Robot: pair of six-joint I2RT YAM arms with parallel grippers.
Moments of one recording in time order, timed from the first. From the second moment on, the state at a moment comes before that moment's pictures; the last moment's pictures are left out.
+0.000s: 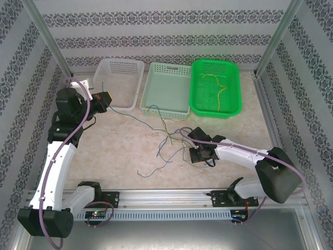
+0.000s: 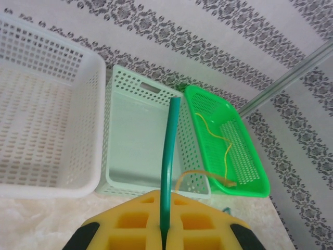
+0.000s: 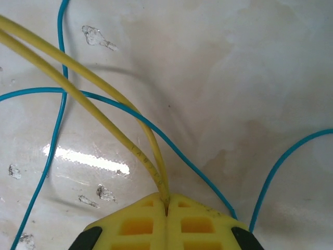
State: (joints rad) left arm 0.01 0.98 1.07 -0.41 0.45 -0.47; right arm 0.67 1.35 0.62 -0.56 0.02 0.48
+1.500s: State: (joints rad) left arm 0.15 1.07 1.46 -0.52 0.27 -0.23; right arm 0.79 1.53 0.77 -0.65 0.20 0.40
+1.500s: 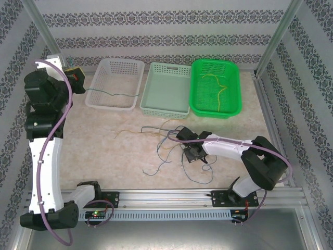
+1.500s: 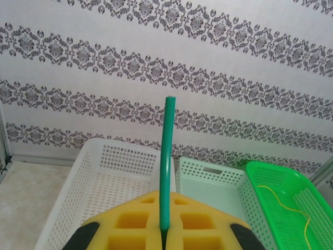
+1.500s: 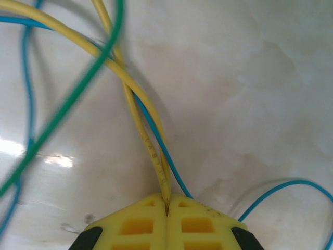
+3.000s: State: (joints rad) left arm 0.14 1.59 1.05 0.18 0.20 -0.48; right arm 0.82 1.57 0.80 -0.63 0.18 0.39
